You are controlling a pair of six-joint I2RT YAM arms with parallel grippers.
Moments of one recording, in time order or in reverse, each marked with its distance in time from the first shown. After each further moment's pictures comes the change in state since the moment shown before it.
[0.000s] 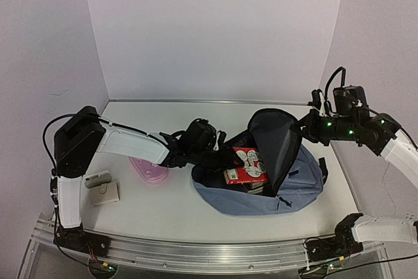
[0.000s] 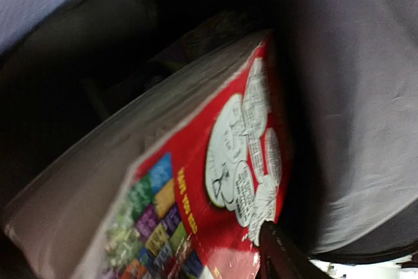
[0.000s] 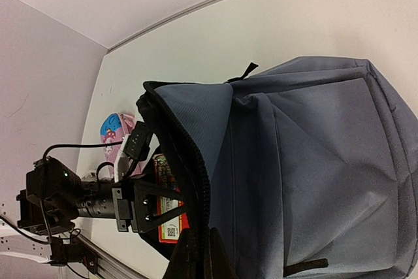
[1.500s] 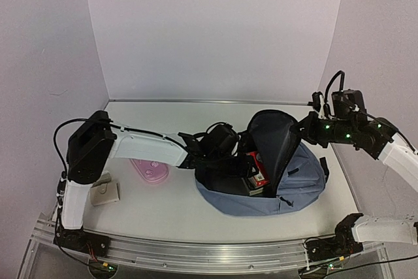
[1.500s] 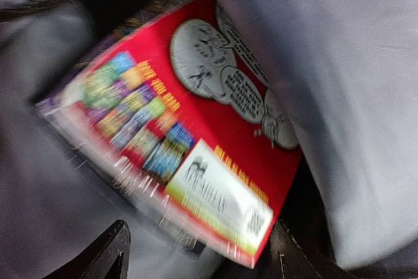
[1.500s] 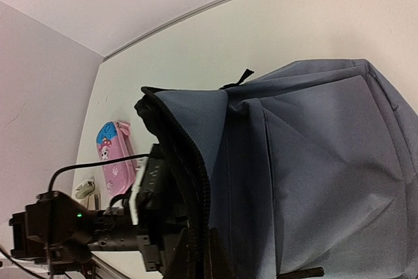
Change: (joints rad) left arm -0.107 0.106 0.238 -0.226 -0.150 0.223; right arm 0.000 -0.009 -0.055 0.059 0.037 0.018
